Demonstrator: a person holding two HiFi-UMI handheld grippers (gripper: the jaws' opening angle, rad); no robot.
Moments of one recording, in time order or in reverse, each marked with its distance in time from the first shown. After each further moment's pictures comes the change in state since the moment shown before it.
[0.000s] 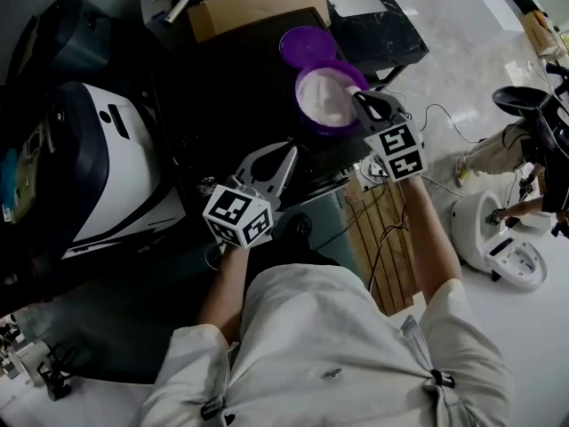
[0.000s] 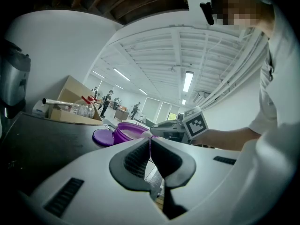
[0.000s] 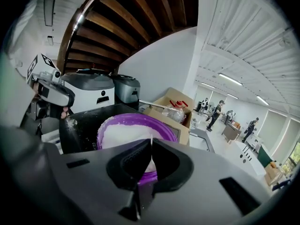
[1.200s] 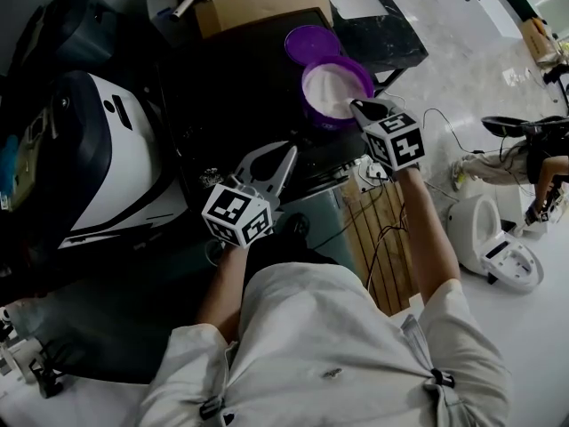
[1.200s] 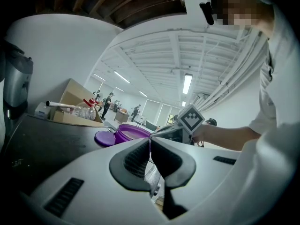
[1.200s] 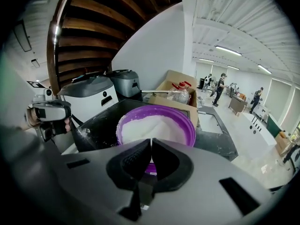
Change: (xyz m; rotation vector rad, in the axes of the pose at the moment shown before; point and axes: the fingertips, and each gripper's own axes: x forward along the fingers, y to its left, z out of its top) left arm -0.026 -0.008 0.003 0.006 -0.031 0.006; right arm -0.002 0.029 -0.015 0.211 0.183 0.099
